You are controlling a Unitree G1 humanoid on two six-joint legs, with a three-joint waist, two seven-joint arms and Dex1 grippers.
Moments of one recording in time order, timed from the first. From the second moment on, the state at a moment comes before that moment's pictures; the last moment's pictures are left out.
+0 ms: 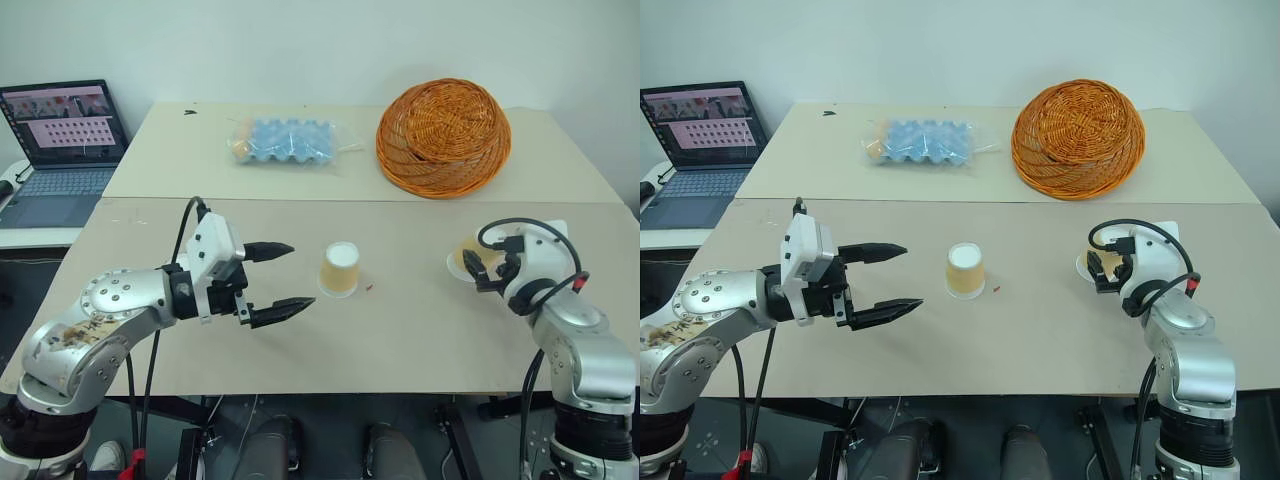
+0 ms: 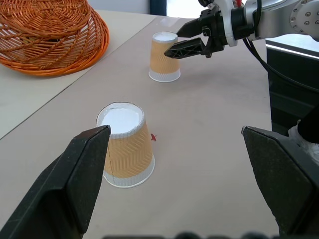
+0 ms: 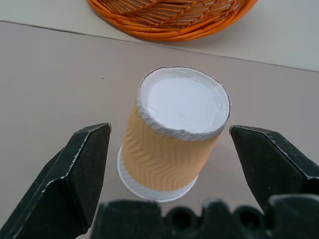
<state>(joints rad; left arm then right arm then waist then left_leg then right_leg) -0.29 0.80 0.08 -0.62 -0.75 0.69 -0.79 -0.23 -0.49 -0.31 -0.34 0.22 0.80 0.21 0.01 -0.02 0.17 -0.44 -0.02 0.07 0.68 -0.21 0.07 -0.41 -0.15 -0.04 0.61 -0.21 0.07</state>
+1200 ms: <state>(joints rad) -0.26 0.80 0.09 -0.62 -0.75 0.70 -0.78 -0.34 -0.48 -0.30 -0.20 0.30 0.65 0.30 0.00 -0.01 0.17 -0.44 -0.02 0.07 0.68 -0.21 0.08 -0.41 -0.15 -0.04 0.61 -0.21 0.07</state>
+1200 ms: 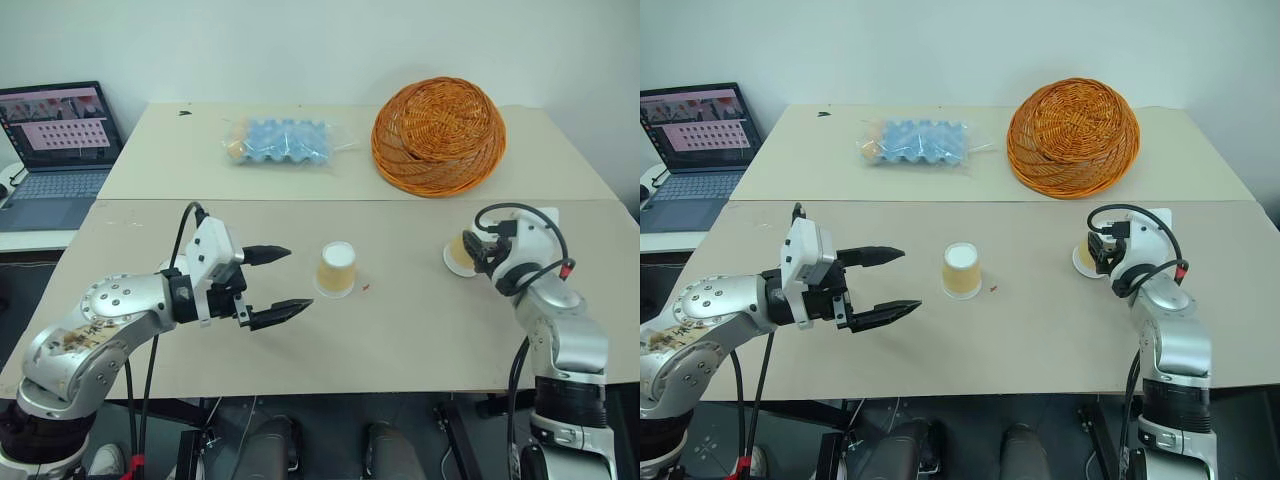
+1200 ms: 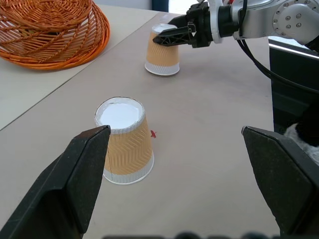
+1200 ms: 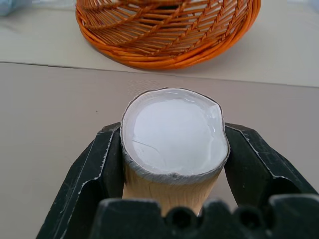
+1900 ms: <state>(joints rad) -0.23 0.79 0.10 -0.66 -0.75 0.70 -0.75 -0.48 -0.72 -0.05 0.02 0.45 0.44 1.06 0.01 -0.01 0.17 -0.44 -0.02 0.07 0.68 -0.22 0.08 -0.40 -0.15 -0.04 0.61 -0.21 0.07</state>
